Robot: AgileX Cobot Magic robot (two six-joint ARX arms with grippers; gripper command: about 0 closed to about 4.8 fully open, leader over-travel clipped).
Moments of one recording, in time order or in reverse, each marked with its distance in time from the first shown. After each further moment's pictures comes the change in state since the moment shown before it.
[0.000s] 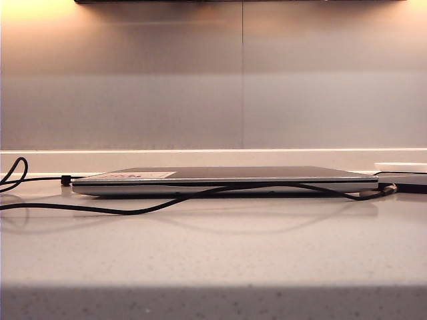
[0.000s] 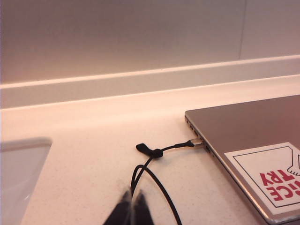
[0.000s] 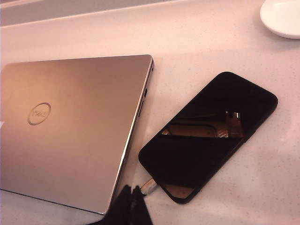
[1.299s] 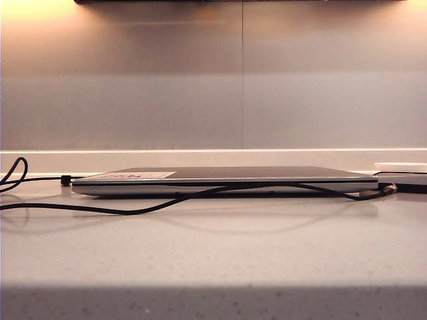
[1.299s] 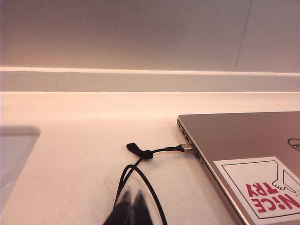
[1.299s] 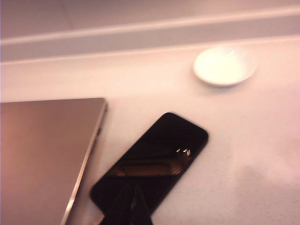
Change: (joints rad) left arm -0.001 0.000 0.000 -0.002 0.000 -0.125; right arm 0.018 -0.156 -0.110 0.157 0.224 -0.013
